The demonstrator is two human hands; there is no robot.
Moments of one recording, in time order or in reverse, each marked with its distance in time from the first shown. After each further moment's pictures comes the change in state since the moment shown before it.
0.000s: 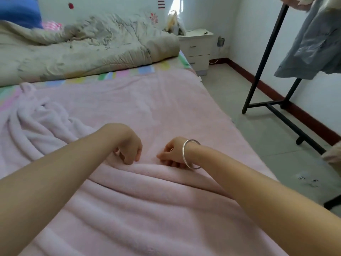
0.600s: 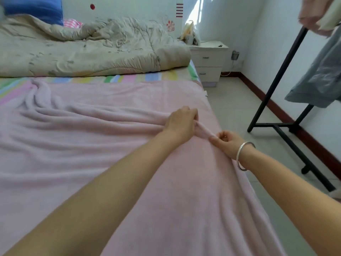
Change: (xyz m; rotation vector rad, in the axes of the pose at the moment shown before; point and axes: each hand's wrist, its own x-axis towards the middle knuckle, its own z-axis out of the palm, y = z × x) left_hand 0.041 0.096 -0.102 -0.688 1.192 0.170; right_hand 0.017 0.113 -0.115 0.282 0.491 -0.026
